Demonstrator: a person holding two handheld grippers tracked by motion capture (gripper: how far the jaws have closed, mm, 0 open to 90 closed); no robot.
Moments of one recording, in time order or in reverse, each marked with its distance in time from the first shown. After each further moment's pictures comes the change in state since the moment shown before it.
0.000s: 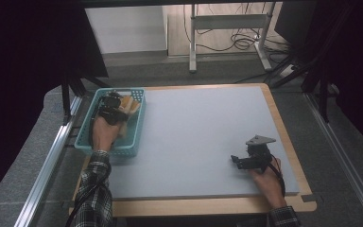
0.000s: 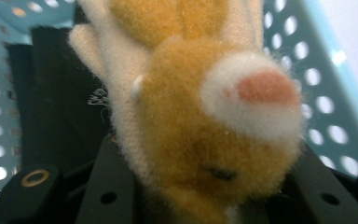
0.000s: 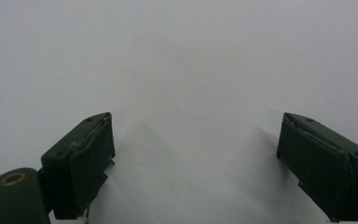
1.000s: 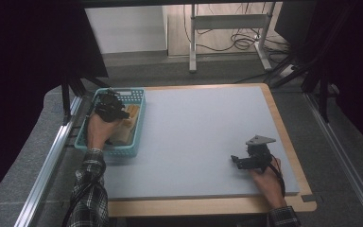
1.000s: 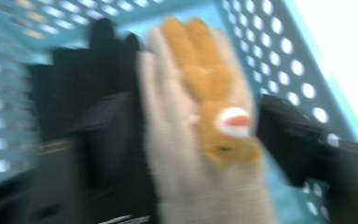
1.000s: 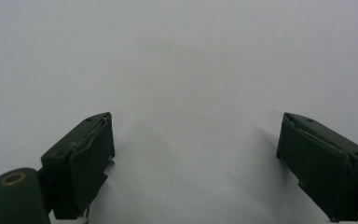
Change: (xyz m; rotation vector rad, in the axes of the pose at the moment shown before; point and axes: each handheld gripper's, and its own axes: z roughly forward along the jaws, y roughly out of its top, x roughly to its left) left arm 0.014 0.001 -0.021 -0.079 0.029 0.020; right arm 0.000 0.000 0.000 0.000 0.000 0.001
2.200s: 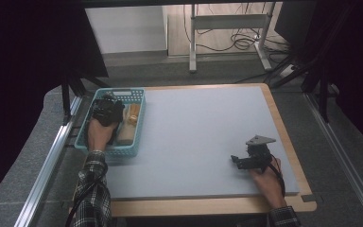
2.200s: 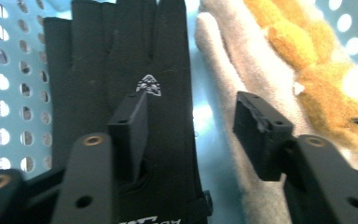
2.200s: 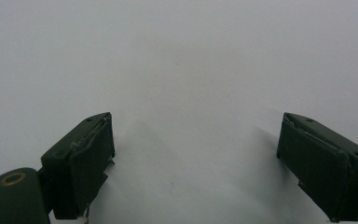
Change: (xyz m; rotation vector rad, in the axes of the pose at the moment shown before) left arm 0.015 -0.016 0.030 0.053 0.030 -0.090; right arm 0.000 0.000 0.000 0.000 0.000 0.000
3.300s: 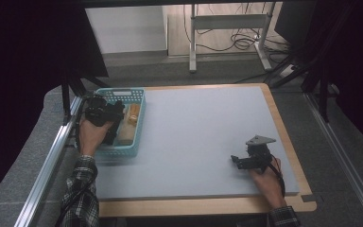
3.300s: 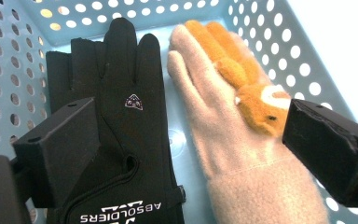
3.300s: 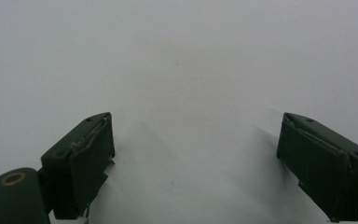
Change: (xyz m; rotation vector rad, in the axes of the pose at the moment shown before) left arm 0.006 -0.009 -0.036 -0.155 -0.140 -0.006; right arm 0.000 0.000 0.000 0.000 0.000 0.000
